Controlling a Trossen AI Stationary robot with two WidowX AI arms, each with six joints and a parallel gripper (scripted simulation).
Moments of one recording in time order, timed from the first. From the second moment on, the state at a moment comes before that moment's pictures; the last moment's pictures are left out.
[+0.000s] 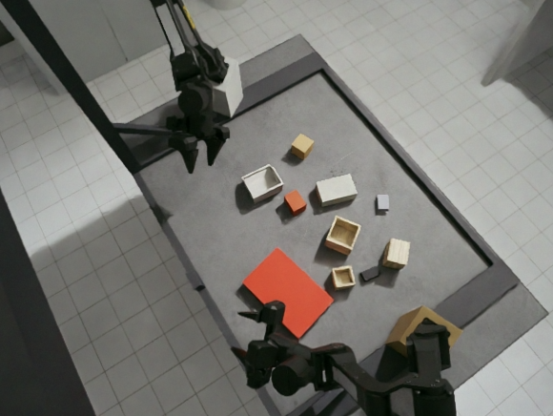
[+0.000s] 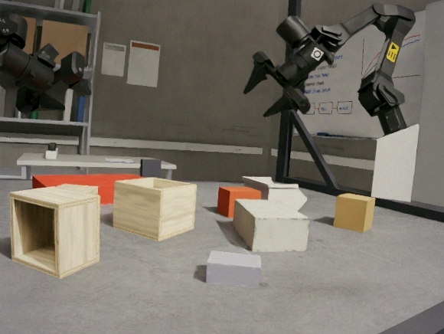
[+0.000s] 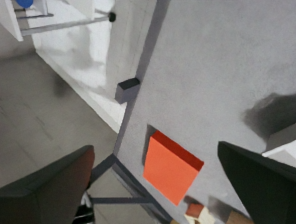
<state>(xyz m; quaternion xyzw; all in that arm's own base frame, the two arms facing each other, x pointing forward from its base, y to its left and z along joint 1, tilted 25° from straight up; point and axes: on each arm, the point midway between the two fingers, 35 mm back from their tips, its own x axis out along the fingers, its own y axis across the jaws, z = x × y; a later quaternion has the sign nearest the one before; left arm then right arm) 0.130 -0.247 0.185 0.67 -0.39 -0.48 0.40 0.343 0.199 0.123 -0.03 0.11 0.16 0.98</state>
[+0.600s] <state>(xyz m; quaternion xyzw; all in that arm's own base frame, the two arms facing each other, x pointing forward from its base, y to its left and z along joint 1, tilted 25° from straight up) 0.130 -0.247 0.185 0.67 -0.39 -0.48 0.40 0.343 0.199 0.123 -0.03 0.11 0.16 0.98</state>
